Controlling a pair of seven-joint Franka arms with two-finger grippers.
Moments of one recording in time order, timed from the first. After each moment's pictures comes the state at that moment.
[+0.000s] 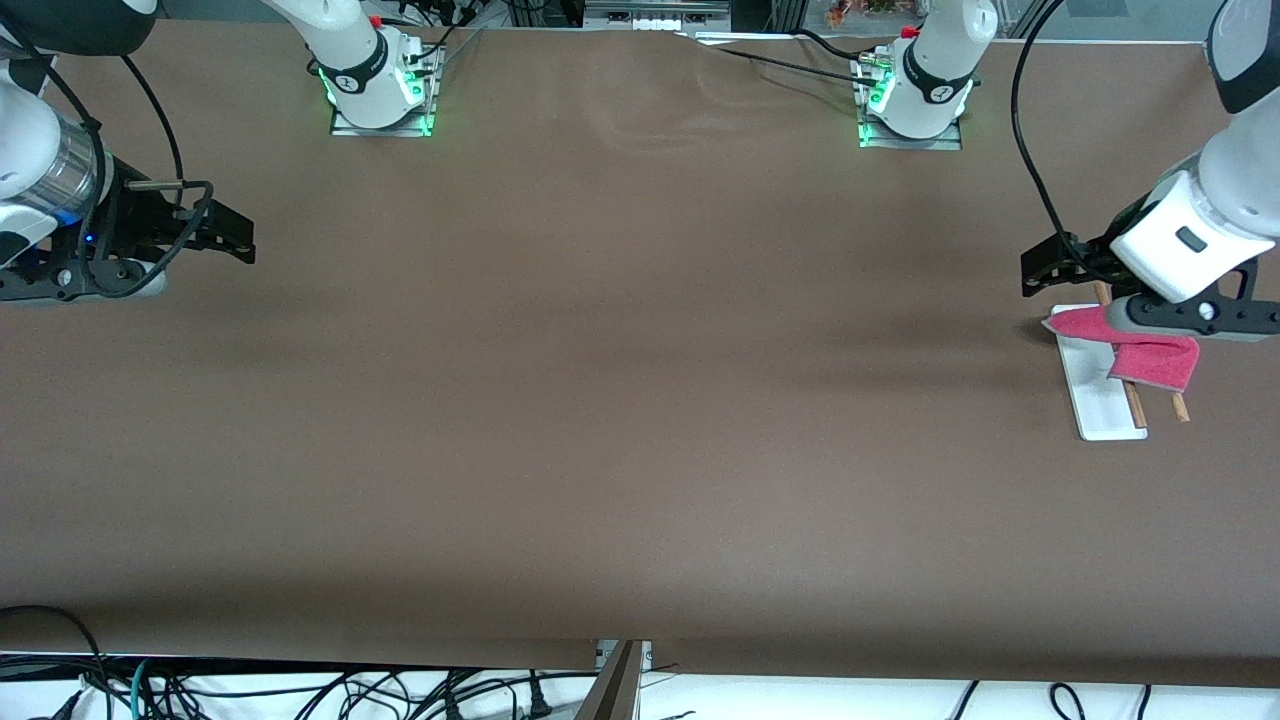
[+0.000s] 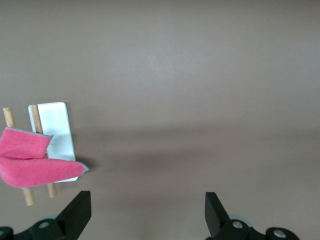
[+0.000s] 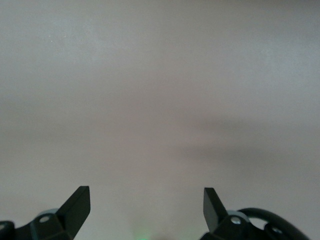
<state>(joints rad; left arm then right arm) -0.04 0.12 -0.05 -1.51 -0.02 1.59 -0.07 0.20 0.14 -0.07 -1.44 0.00 1.48 0.04</state>
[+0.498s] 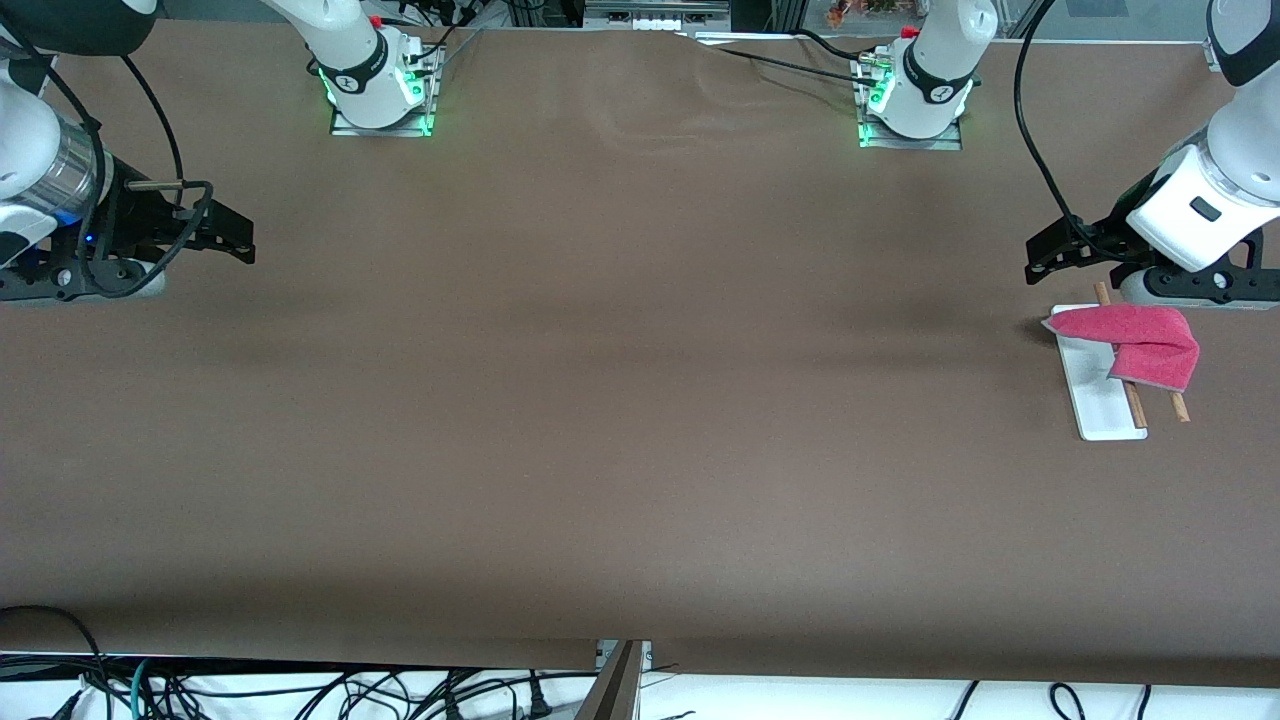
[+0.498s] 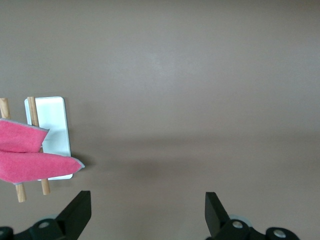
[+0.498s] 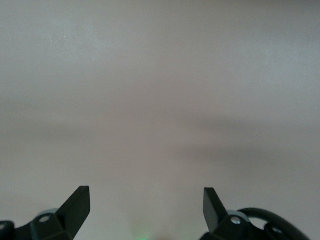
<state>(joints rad) -0.09 0.04 0.02 -1.63 -0.02 1.64 -0.07 0.20 0.14 -0.07 -1.44 0.00 1.48 0.04</state>
